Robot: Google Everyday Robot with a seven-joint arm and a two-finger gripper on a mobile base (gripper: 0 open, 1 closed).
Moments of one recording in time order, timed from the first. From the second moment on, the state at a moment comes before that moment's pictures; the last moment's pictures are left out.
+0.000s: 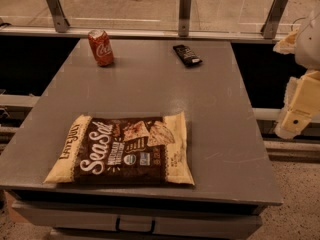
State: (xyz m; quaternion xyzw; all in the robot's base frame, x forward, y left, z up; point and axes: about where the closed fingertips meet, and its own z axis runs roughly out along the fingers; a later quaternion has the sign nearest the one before) arm 0.438 -0.217 0.976 -0.60 0.78 -0.03 0.16
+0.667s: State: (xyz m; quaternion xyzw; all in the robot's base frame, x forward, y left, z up) arm 0.443 -0.182 0.961 -0.64 0.75 -0.01 0.16
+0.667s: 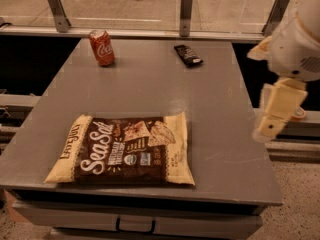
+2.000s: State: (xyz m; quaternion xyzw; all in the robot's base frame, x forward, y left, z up) arm 0.425 -0.023 0.849 -0.72 0.66 0.15 0.15
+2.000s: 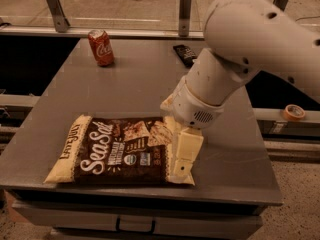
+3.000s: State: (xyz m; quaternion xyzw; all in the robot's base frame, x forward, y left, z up) arm 0.427 -0.008 0.837 -0.71 0.66 0.17 0.16
